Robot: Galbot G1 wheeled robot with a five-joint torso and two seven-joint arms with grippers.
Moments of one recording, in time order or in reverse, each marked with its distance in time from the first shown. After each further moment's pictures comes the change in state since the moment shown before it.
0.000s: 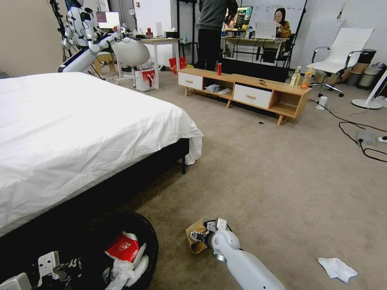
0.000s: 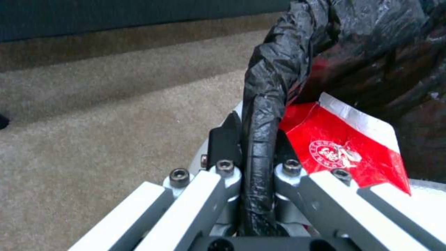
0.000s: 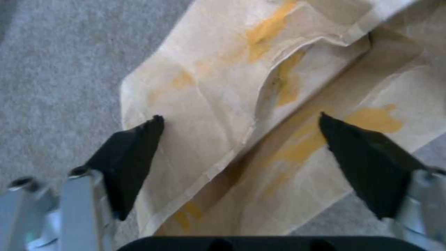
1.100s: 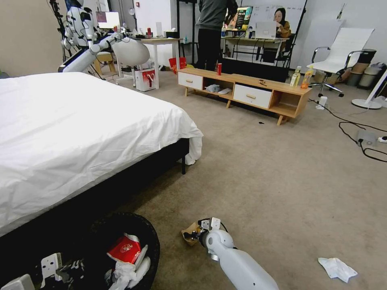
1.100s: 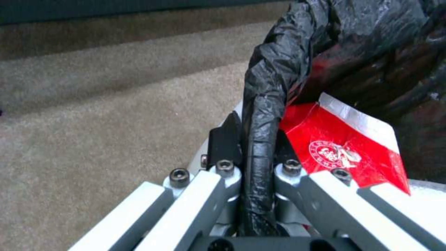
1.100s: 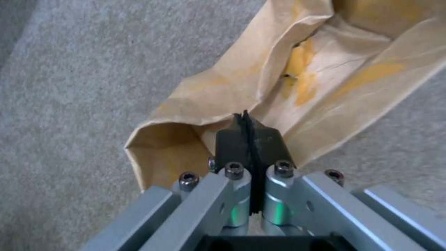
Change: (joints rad) left arm -0.002 -0.012 0.011 0.019 0.017 -0.005 0.013; right arm 0.018 0.035 -0.010 -0.054 -0.066 0.033 -0.061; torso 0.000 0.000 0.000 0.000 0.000
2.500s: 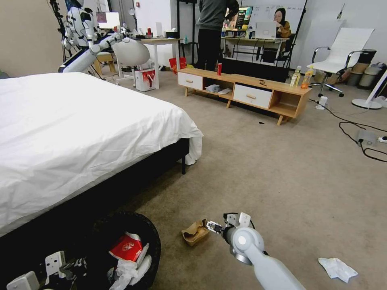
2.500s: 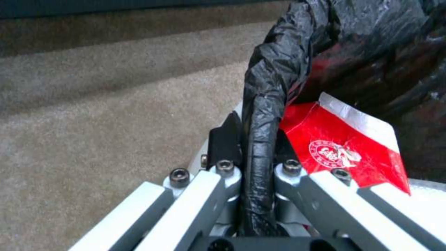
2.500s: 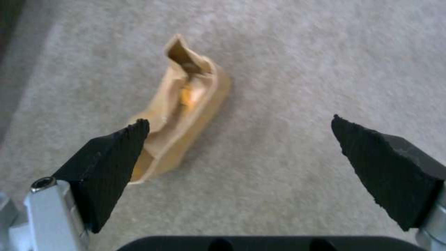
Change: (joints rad) left arm -0.037 -0.002 0.014 0.039 0.010 -0.001 0.005; right arm -0.231 -0.230 0.153 0.526 0.227 -0.051 0.346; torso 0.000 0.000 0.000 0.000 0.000
